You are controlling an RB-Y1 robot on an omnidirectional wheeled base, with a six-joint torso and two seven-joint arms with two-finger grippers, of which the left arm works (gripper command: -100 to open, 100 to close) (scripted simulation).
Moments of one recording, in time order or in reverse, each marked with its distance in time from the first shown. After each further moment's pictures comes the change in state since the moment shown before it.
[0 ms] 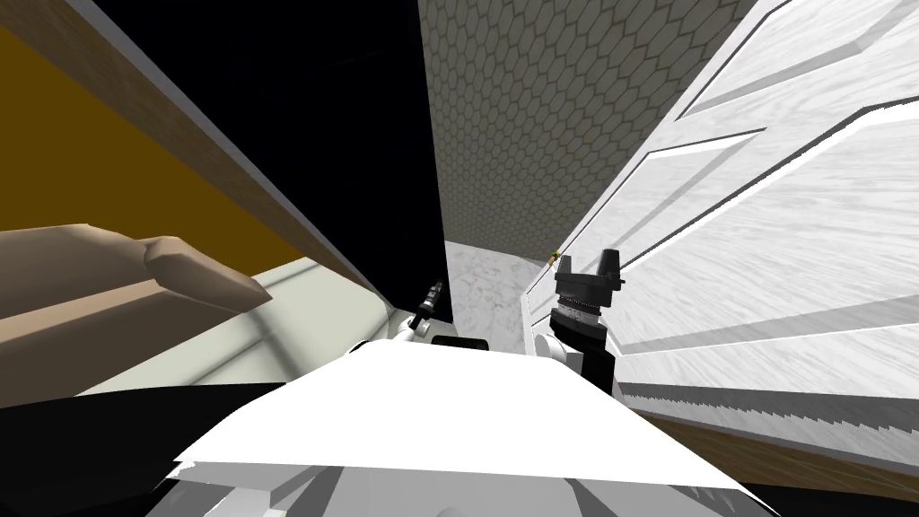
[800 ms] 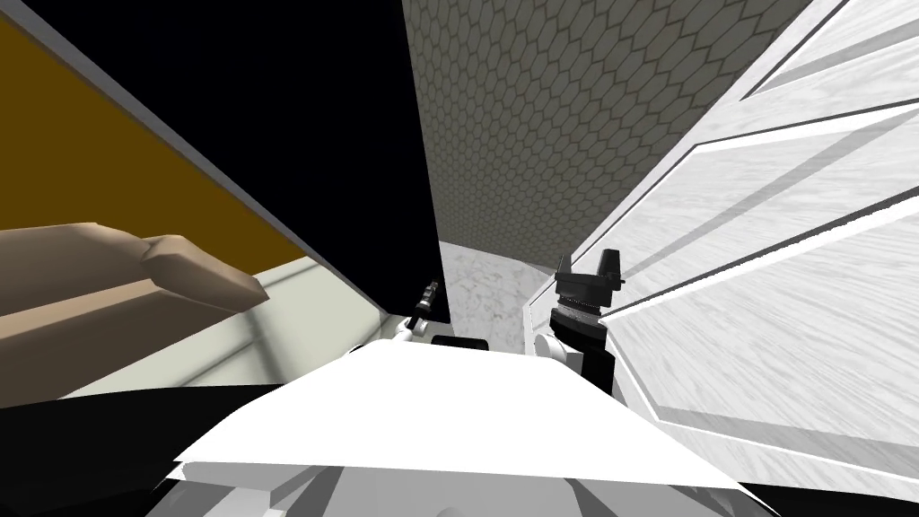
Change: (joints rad) arm 0.027 0.001 0.072 -0.041 0.040 0.037 -0.044
